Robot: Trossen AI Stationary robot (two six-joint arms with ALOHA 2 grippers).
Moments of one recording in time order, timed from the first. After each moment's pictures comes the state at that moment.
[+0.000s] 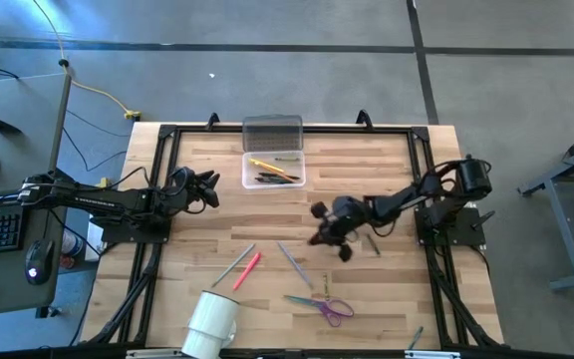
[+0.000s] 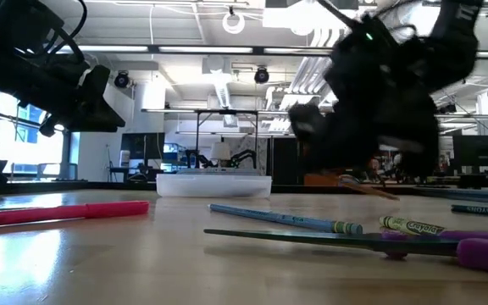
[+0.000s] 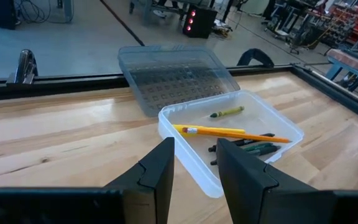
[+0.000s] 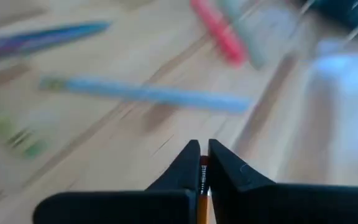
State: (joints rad) left arm -0.02 0.56 0.10 0.06 -0.86 -0.63; right arm 0.03 1.72 0.58 0.59 -0.33 -0.54
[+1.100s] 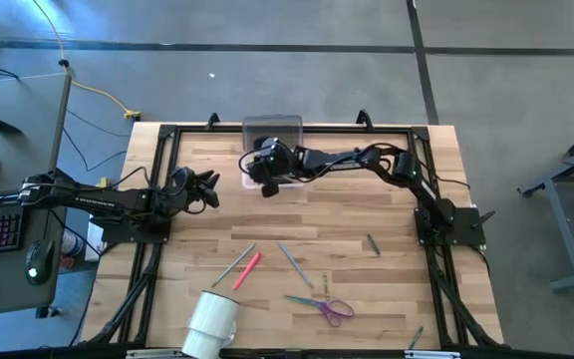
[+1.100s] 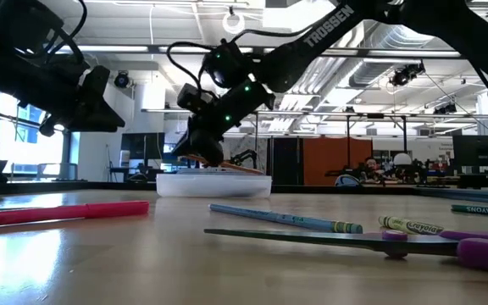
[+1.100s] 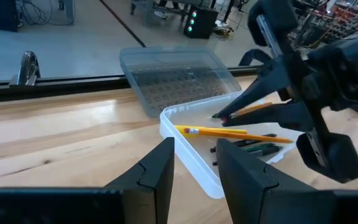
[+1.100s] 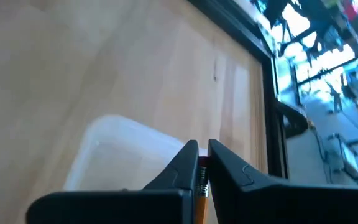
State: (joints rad) left arm -0.02 0.56 0.10 0.06 -0.87 -0.62; right arm -0.28 2.27 1.66 0.08 0.02 -0.75
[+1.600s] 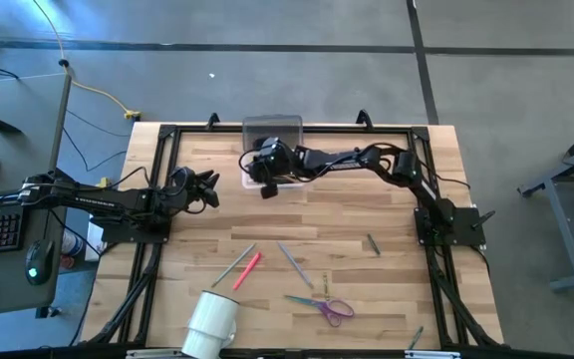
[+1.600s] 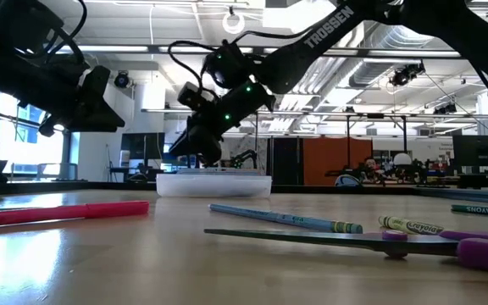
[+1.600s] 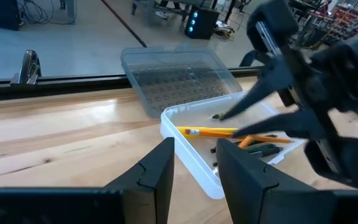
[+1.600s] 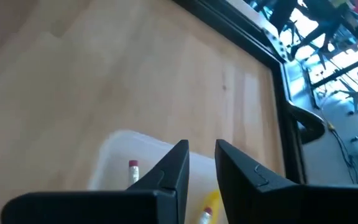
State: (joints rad) left arm -0.02 0.56 0.10 0.06 -0.87 -0.63; right arm -0.28 2.27 1.65 0.10 -0.06 -0.68
